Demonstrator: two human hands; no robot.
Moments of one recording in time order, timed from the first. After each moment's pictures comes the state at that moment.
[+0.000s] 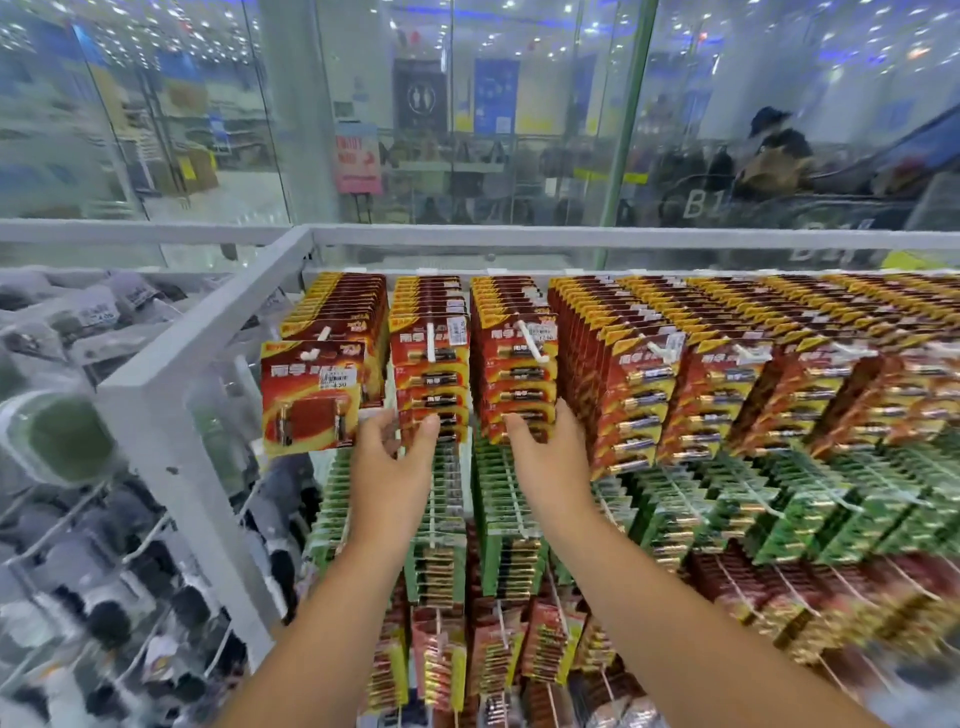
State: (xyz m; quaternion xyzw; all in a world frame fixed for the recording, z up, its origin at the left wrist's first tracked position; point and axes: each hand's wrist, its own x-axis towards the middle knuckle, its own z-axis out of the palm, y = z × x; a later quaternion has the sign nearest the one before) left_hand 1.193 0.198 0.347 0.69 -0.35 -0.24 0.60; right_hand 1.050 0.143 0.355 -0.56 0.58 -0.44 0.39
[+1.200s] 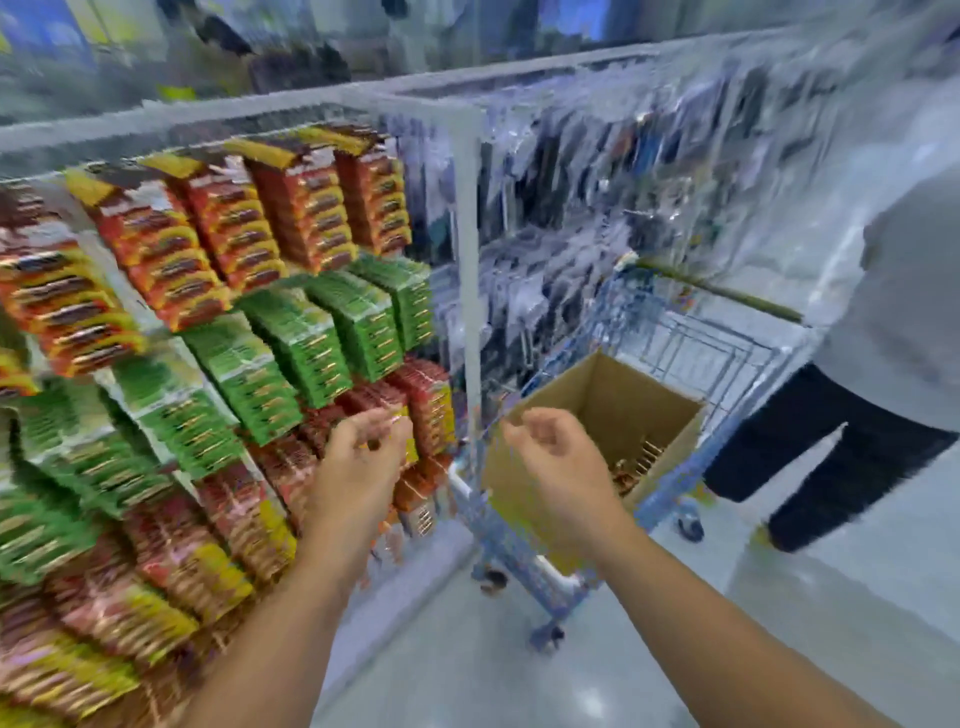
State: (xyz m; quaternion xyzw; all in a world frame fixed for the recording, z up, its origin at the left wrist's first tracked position) left_hand 0.495 0.282 0.302 0.54 -0.54 -0.48 0.42; right_hand 0.311 0.347 0.280 -0.33 0.65 -0.59 0.34
